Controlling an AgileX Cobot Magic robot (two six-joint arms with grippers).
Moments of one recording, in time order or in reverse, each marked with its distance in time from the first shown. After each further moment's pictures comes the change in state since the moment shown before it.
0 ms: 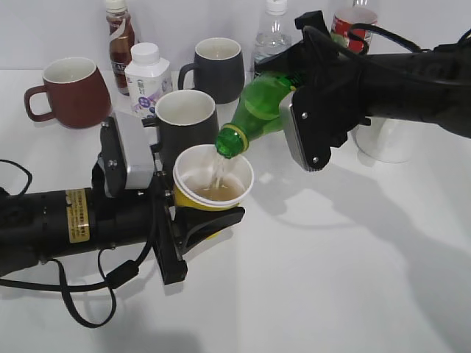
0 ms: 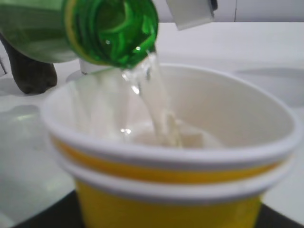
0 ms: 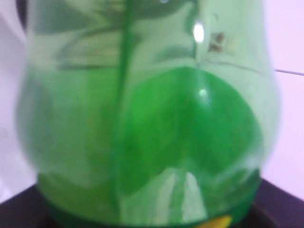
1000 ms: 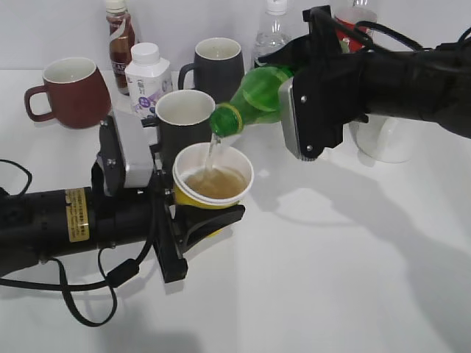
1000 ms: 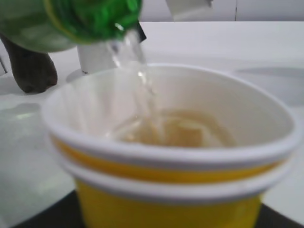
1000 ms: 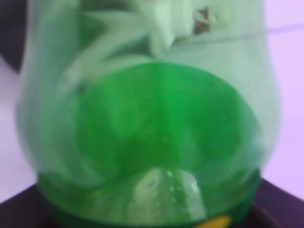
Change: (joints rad) left arm 0.000 0.000 0.000 -0.002 0.000 0.000; right arm 0.000 -0.002 0.000 0.043 -0.002 0.057
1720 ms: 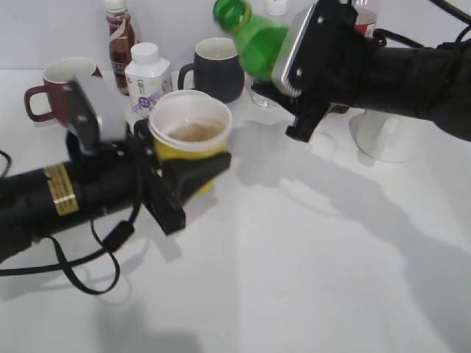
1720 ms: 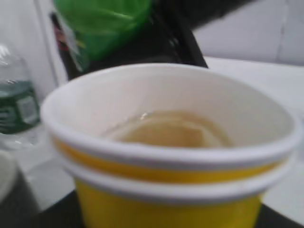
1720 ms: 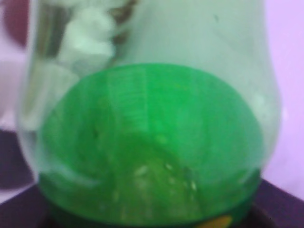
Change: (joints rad) left arm 0.000 -0.056 0.006 -0.178 -0.041 -0.027; right arm 0.000 0.003 0.000 0.057 -0.050 0.665
